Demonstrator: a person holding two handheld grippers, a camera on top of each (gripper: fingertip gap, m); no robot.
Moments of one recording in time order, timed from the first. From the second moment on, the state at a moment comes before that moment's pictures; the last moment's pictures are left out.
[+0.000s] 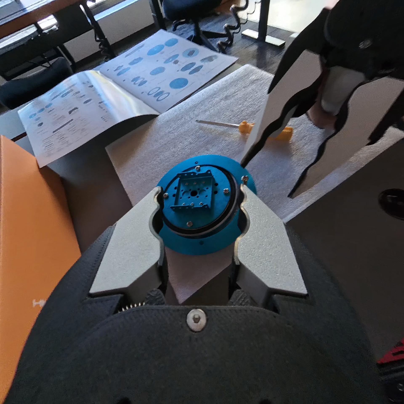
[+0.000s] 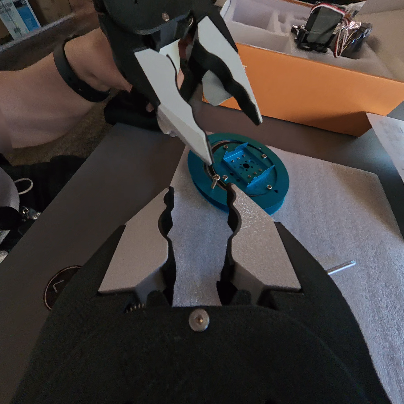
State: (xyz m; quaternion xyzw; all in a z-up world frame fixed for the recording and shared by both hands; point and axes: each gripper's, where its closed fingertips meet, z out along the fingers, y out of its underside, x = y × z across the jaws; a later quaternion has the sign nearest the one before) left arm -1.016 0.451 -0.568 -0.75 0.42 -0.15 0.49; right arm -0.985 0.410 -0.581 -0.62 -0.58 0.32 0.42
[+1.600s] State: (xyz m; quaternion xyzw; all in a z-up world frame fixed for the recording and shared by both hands) left arm -1.012 0.458 -0.575 -0.76 0.42 -0.15 0.48; right arm -0.992 0.408 -0.588 -0.62 -0.61 0.29 0.40
